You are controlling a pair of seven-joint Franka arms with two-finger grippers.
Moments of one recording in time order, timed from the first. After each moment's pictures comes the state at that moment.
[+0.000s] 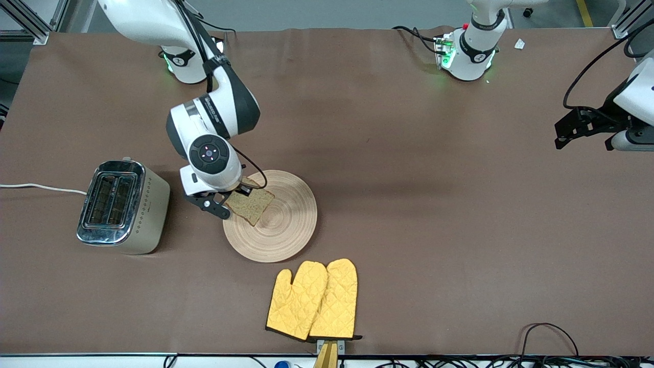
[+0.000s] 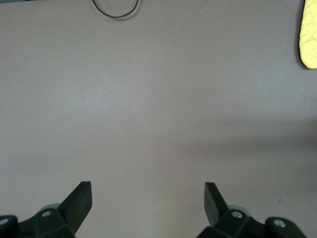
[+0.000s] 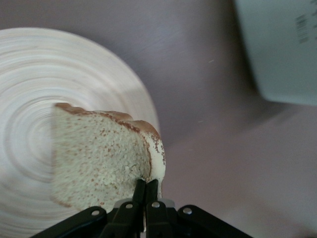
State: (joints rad) left arm -0.02 0.00 -0.07 -1.54 0.04 1.64 -0.02; right arm 0.51 0.45 -0.05 -1.58 -0.14 1.74 0.95
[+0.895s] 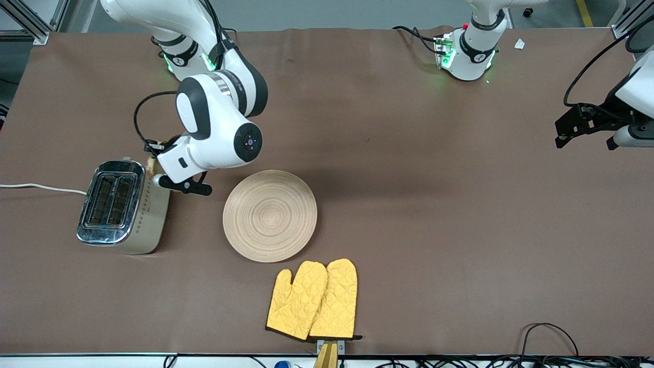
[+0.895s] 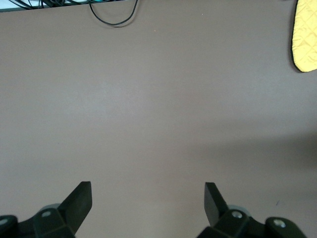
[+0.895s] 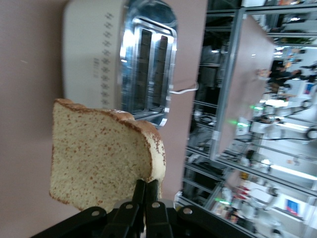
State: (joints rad) left arm -0.03 0.01 -0.08 -1.53 0.04 1.64 -0.02; right arm 0.59 0.42 -0.05 -1.51 -0.68 1.19 0.53
